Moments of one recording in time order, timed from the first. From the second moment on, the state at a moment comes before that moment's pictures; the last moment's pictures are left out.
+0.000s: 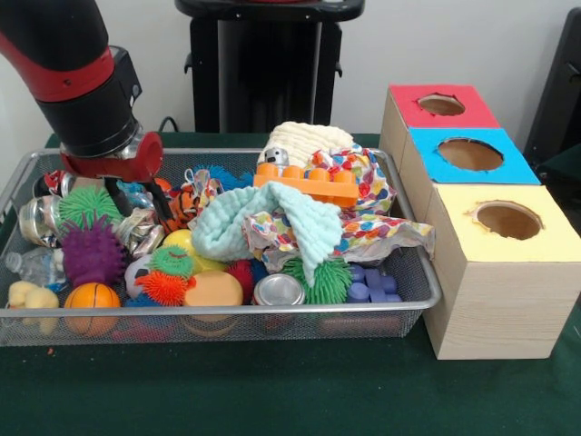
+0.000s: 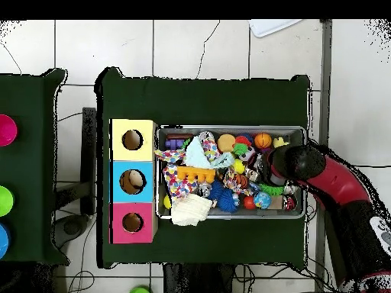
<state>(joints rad) -0.75 -0.47 0.25 1.47 -0.17 0.82 1.62</state>
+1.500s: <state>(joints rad) -0.74 -0.47 0.21 1.62 -0.17 0.73 1.62</state>
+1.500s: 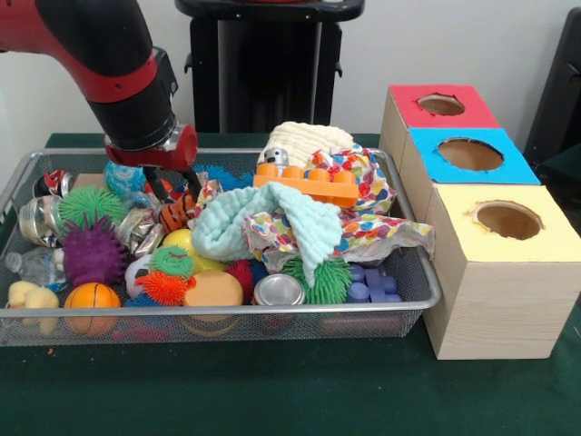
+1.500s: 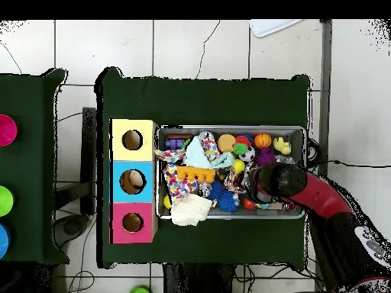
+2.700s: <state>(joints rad) -0.74 -0.40 0.20 1.62 -0.17 0.68 1.62</state>
